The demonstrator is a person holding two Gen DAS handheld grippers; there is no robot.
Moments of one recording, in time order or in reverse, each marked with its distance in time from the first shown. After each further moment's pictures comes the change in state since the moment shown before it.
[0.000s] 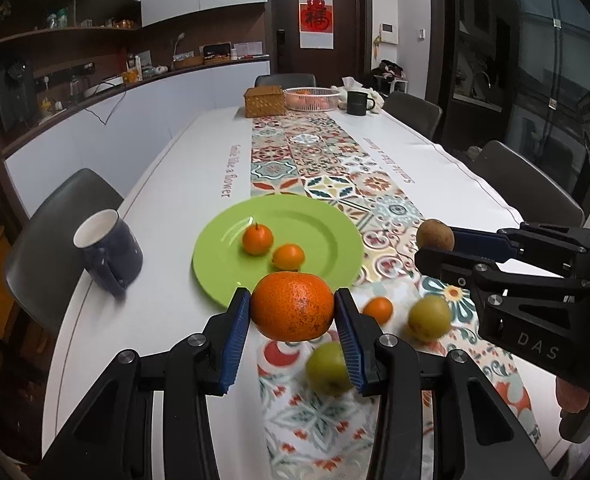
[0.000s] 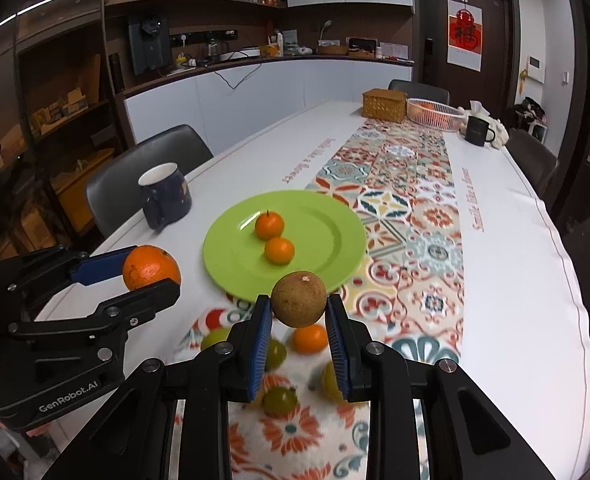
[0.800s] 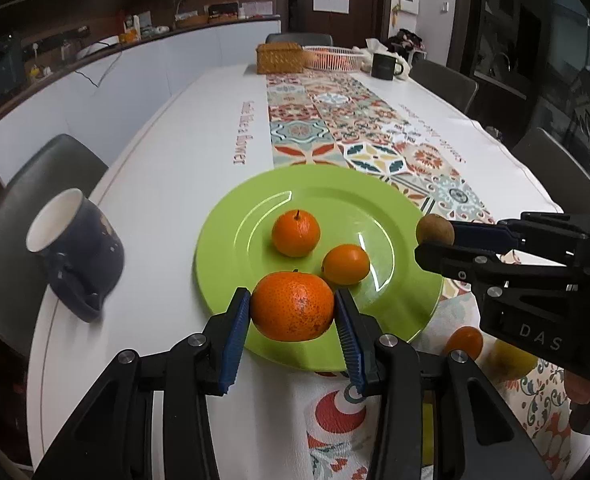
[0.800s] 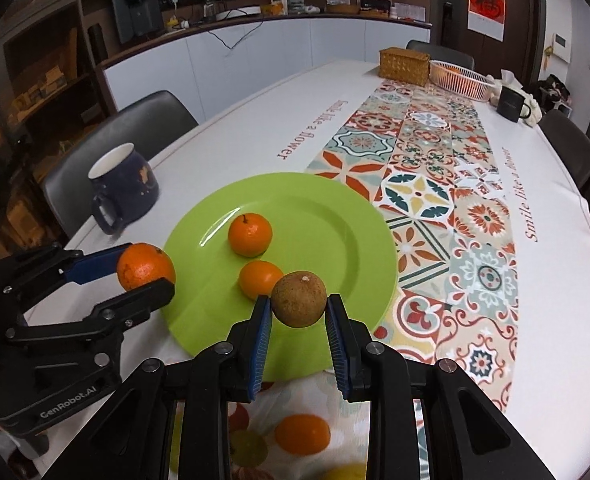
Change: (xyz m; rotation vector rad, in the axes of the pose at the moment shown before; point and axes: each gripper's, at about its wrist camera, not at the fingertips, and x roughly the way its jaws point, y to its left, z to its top) left arm 0.112 0.045 0.016 -0.030 0.146 -0.007; right arm 0.125 -0.012 0.038 -0.002 0.165 0.035
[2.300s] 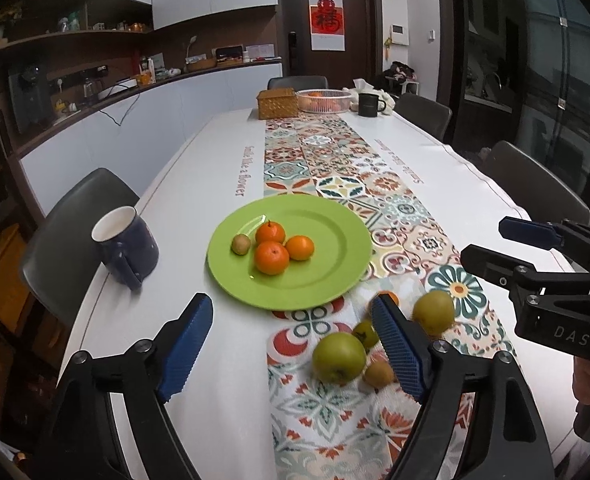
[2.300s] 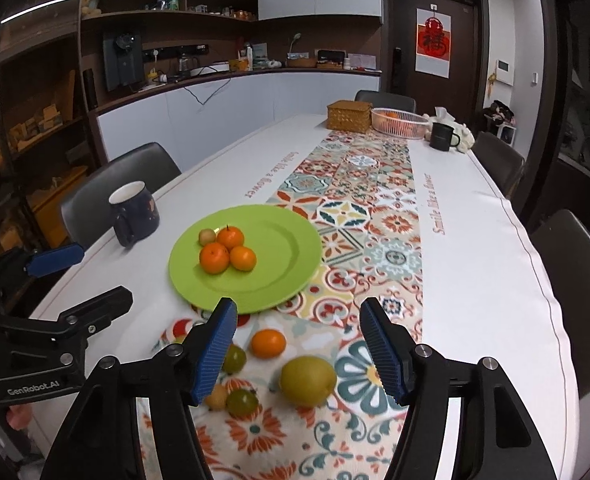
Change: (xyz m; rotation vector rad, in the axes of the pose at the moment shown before) left arm -0.123 -0.054 -0.048 0.024 -0.148 0.056; right arm -0.141 -0.006 -0.074 0.058 -0.198 -0.135
